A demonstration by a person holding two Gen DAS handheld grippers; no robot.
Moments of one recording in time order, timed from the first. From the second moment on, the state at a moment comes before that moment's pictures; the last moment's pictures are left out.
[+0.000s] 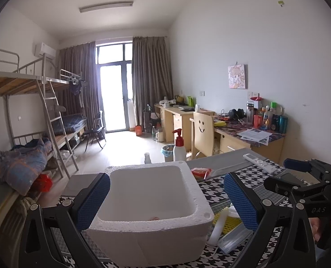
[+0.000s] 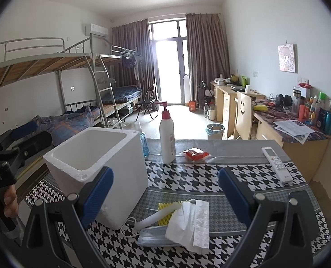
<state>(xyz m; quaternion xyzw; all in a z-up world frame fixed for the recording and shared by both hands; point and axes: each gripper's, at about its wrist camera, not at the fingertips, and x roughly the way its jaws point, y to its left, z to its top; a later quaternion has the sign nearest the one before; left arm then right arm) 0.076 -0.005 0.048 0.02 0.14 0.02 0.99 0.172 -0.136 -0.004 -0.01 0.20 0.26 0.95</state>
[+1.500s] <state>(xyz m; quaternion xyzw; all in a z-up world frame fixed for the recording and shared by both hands) 0.048 -0.056 0.003 0.01 0.17 -0.05 0.98 0.150 -0.188 -0.039 0.00 0.23 0.22 0.95</state>
